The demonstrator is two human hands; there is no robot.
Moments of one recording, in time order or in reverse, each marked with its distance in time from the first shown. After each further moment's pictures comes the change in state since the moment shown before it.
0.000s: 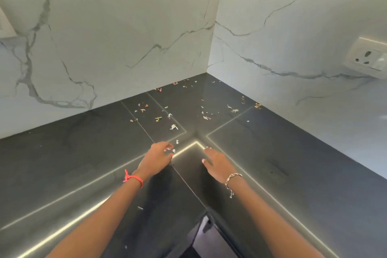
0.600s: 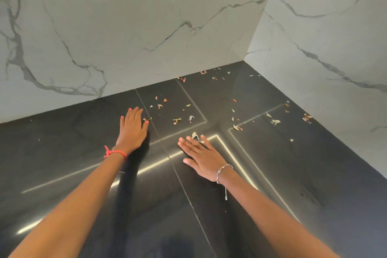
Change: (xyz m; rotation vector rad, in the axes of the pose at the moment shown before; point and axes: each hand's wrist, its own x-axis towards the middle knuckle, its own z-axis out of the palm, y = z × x) left_hand 0.115 -0.126 -0.061 0.291 0.204 -0.299; right_hand 0.163 -0.023 0.051 -0.482 -0.160 -0.647
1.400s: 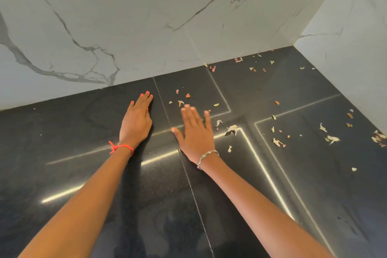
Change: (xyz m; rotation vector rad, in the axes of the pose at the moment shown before) left_hand 0.049 -0.040 0.012 -0.047 0.141 -0.023; right_hand 0.138 -0.018 0.002 0.095 0.090 0.279
